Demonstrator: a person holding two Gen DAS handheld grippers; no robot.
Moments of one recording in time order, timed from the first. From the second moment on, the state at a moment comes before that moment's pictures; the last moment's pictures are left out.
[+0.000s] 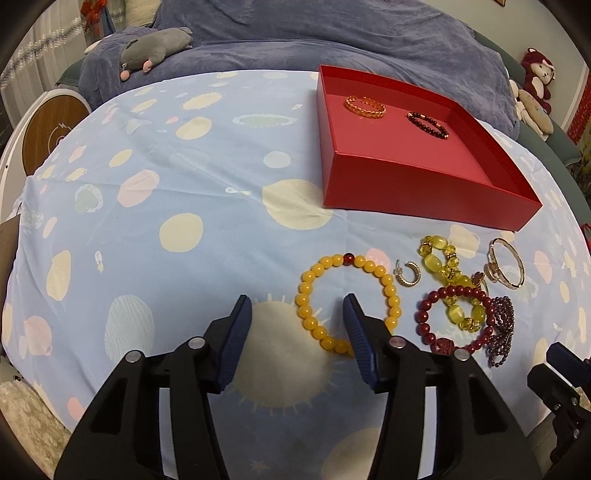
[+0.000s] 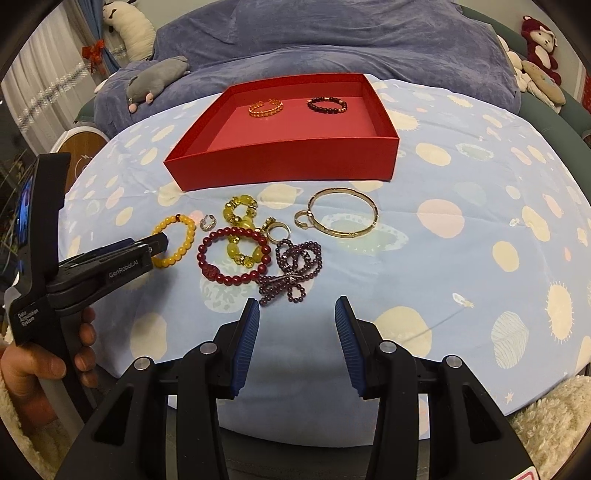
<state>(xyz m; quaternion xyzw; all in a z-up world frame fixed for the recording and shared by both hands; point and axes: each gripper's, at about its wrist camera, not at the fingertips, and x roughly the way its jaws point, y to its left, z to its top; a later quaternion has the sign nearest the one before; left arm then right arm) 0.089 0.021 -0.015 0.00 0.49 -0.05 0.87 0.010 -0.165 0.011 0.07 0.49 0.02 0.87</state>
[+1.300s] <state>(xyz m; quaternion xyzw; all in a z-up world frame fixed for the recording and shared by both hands) 0.091 0.028 -0.013 -0.03 0.48 -0.07 0.87 0.069 -0.147 0.000 0.06 0.50 0.06 0.86</state>
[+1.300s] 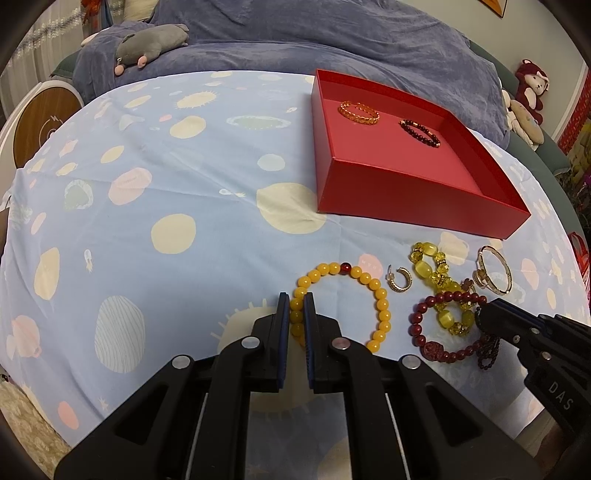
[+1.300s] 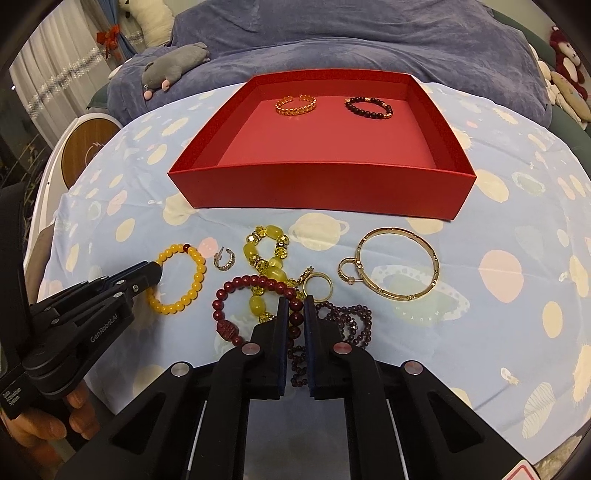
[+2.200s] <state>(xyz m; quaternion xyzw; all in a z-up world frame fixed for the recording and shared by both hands) 0.112 -0.019 0.116 -0.02 0.42 -0.19 0.89 0.086 -0.194 0.116 0.08 0.42 0.06 0.90</state>
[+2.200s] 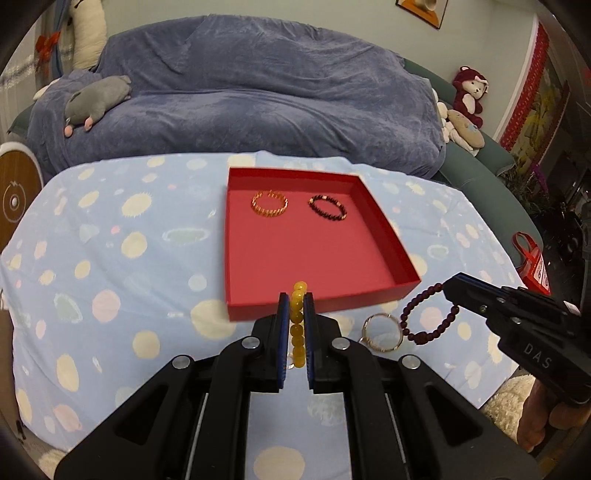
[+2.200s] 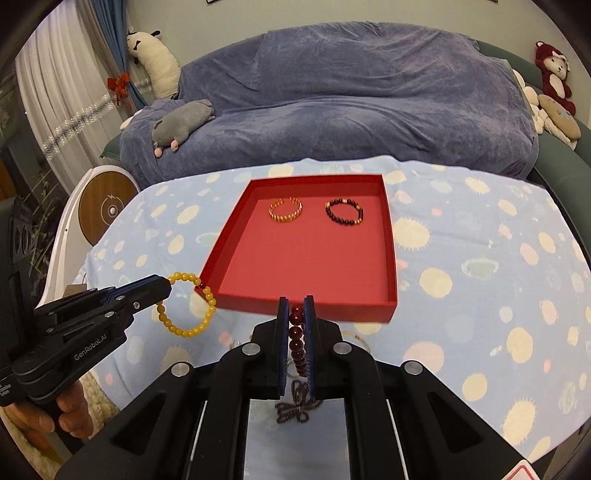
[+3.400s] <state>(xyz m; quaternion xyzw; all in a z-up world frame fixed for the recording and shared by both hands) 0.292 -0.076 0.009 0.02 0.48 -0.16 0.86 0.278 -0.239 0.002 0.09 0.48 0.02 0.87</state>
